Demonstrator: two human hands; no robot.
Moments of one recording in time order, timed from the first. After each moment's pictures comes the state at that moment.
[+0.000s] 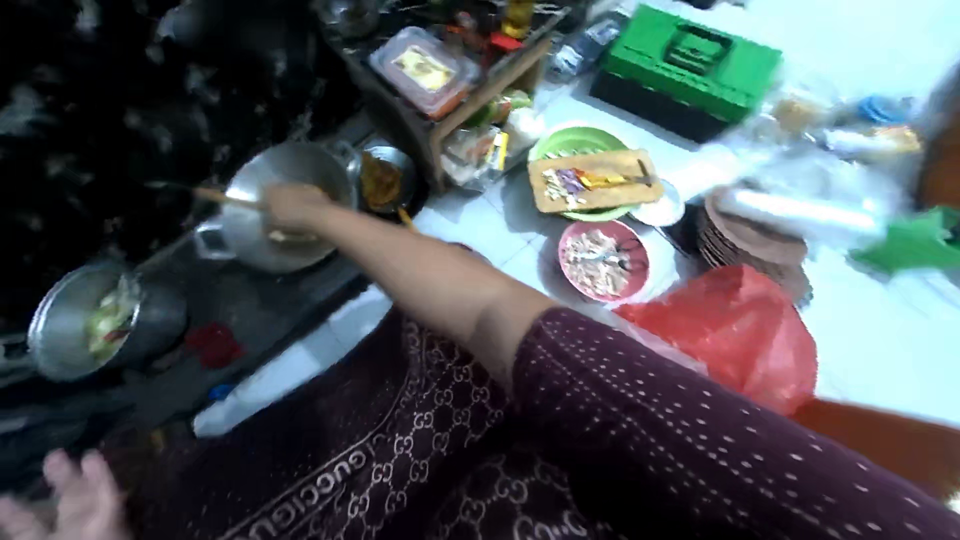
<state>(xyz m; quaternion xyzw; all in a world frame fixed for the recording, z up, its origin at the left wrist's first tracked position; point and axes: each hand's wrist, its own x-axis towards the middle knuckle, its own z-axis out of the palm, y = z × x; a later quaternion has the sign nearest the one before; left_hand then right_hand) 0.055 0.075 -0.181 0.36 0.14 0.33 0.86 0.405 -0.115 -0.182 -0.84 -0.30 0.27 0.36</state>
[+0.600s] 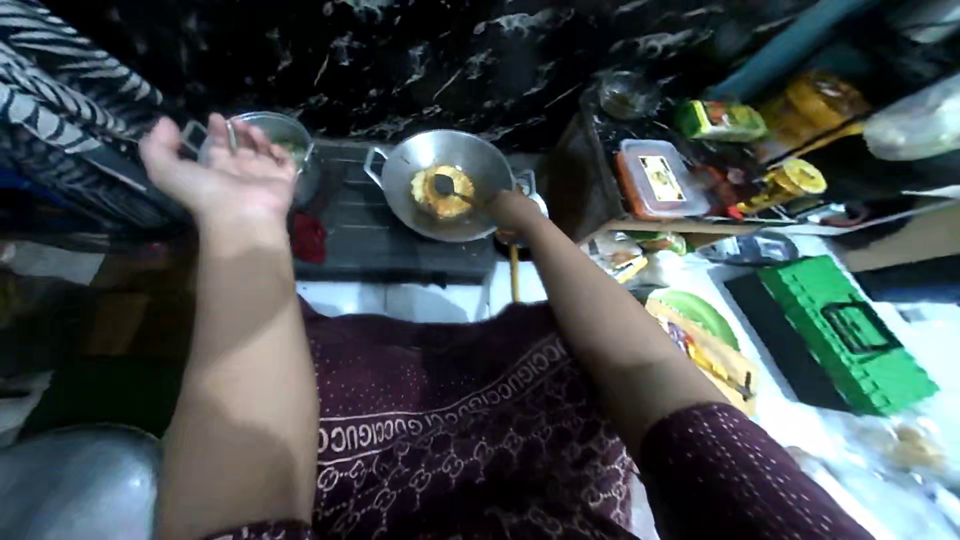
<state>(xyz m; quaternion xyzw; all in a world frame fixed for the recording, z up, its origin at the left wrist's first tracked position) 0.214 0.151 -0.135 0.16 0.32 0.47 0.81 0.437 -0.076 -0.240 -0.92 -0.26 0.27 0.03</state>
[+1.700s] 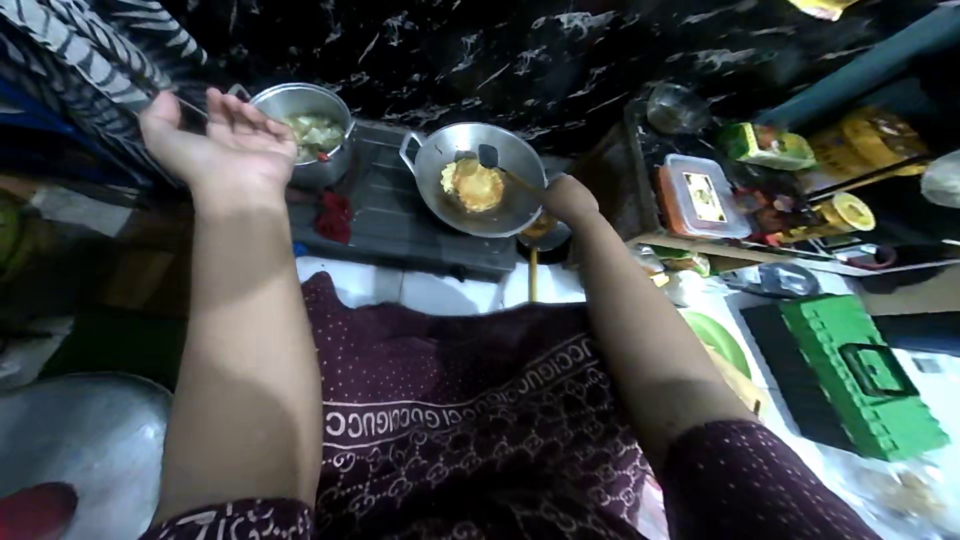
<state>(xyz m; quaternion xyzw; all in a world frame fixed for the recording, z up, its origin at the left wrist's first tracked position) 0.173 0.193 -0.141 0.12 0.33 0.52 0.77 0.448 -0.076 -0.228 -0.96 -0.16 0.22 0.09</state>
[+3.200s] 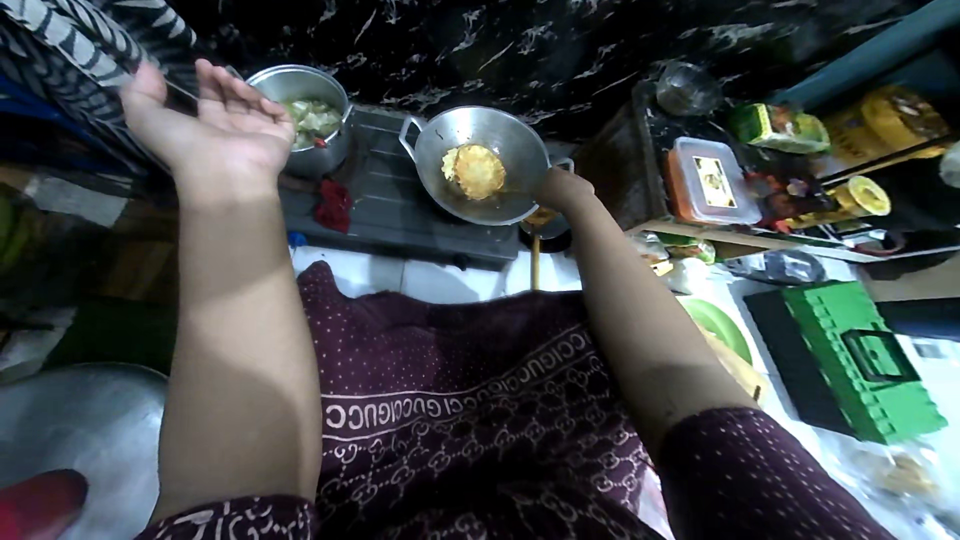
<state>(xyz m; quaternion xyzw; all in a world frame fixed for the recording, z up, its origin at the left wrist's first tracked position) 0.171 0.192 -0.138 0.12 0.31 0.50 0.80 0.421 -0.058 -0.212 -0.94 -0.20 0.26 -0.05</state>
